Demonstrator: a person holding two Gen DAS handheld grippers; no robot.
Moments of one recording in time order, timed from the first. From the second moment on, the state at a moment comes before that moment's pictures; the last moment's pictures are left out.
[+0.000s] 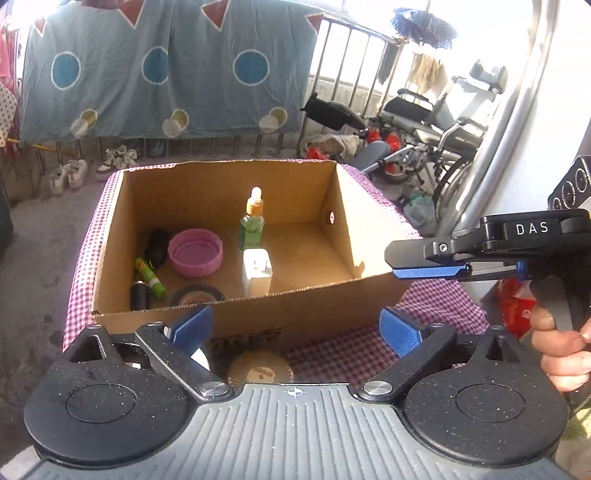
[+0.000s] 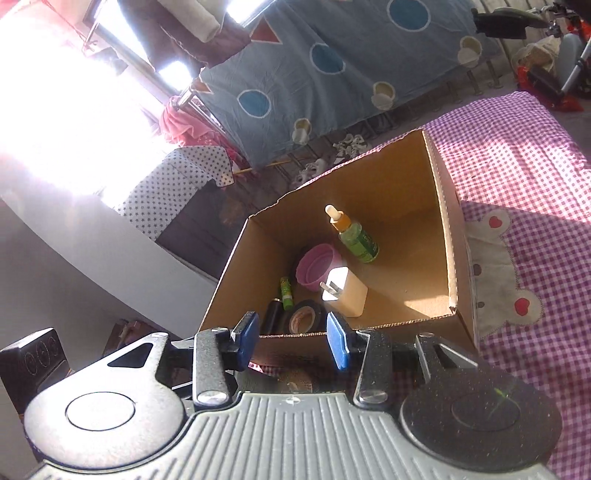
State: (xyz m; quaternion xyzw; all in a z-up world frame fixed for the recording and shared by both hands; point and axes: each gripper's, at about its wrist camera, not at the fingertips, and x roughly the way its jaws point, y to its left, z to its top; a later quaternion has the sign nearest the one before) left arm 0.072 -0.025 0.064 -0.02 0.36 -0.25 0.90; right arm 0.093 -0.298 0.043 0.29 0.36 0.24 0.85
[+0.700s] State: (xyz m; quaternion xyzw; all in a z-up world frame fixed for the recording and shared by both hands) left arm 0.067 -0.051 -0.048 0.06 0.36 -0.21 0.91; right arm 0.137 -0.222 -0.053 0.28 0.45 0.22 0.82
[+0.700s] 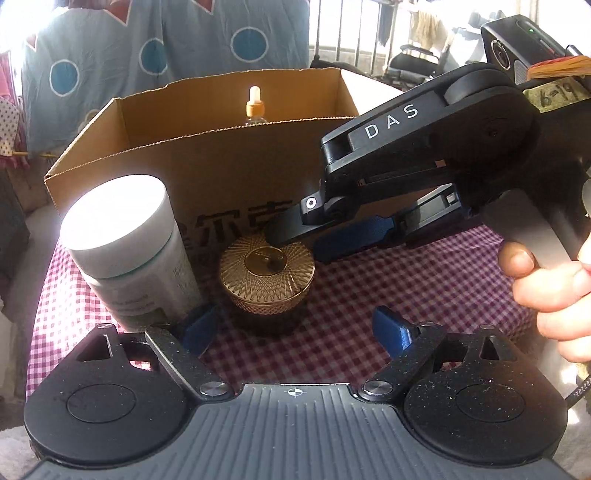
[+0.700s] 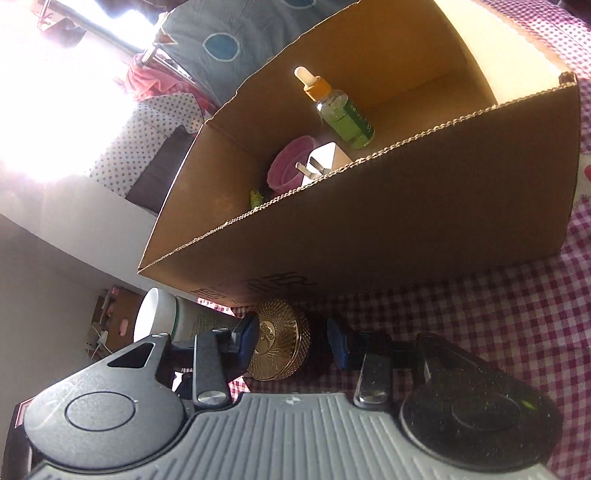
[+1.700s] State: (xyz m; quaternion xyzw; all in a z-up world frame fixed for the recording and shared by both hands) left arm 0.056 -0.123 -0.044 0.07 0.38 -0.31 0.87; right arm 0.069 -0.315 -0.065 0.36 0.41 0.14 0.82
